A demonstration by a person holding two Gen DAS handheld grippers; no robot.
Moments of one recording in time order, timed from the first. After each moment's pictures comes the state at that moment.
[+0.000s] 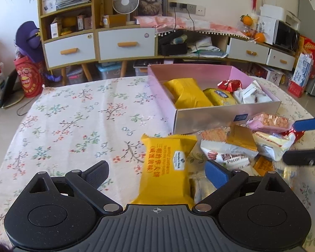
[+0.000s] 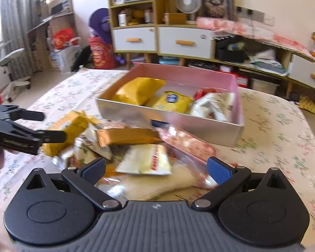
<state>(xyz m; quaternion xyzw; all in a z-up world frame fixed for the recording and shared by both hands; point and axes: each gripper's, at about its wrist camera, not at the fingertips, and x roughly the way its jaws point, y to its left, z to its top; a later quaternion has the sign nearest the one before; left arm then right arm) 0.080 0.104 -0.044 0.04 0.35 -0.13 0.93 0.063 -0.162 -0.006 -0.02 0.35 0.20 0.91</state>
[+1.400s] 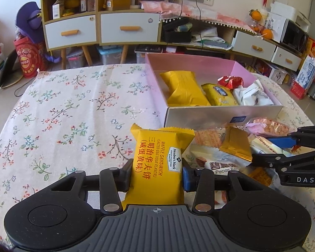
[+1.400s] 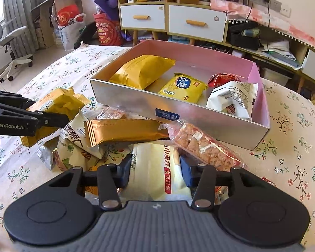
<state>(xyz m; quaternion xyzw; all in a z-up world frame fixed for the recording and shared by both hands) 0.094 0.088 -0.039 0.01 0.39 -0.12 0.91 0.094 -0.149 -0.019 -0.06 0.40 0.20 0.89</state>
